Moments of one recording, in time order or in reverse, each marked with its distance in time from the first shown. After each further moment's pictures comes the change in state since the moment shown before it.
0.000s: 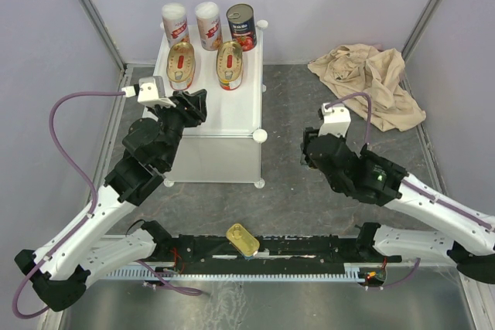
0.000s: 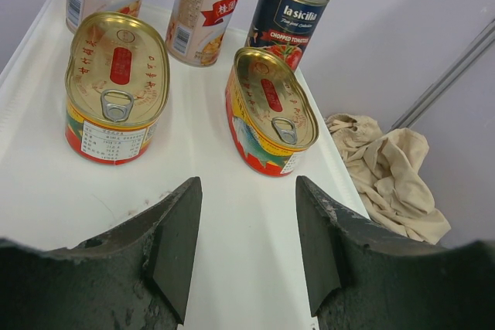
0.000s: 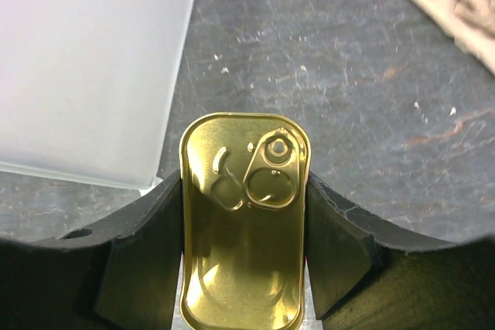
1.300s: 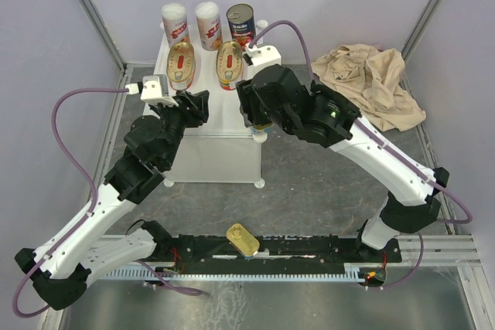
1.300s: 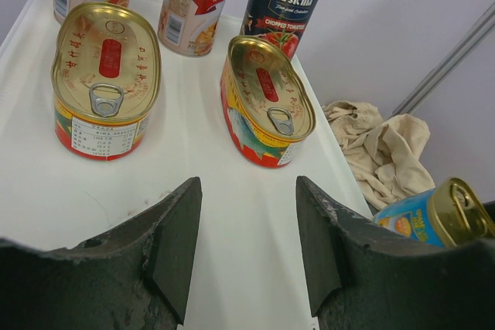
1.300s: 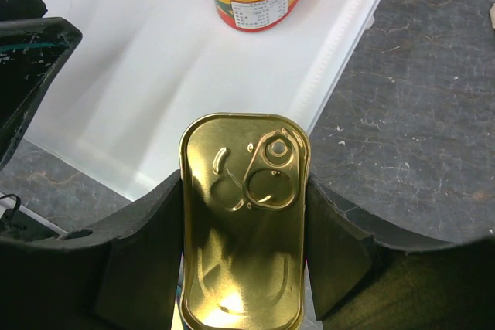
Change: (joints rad) left arm 0.000 0.015 0.024 -0.045 0.026 0.000; right arm -0.013 0.642 1.008 -0.234 -0.311 -0.245
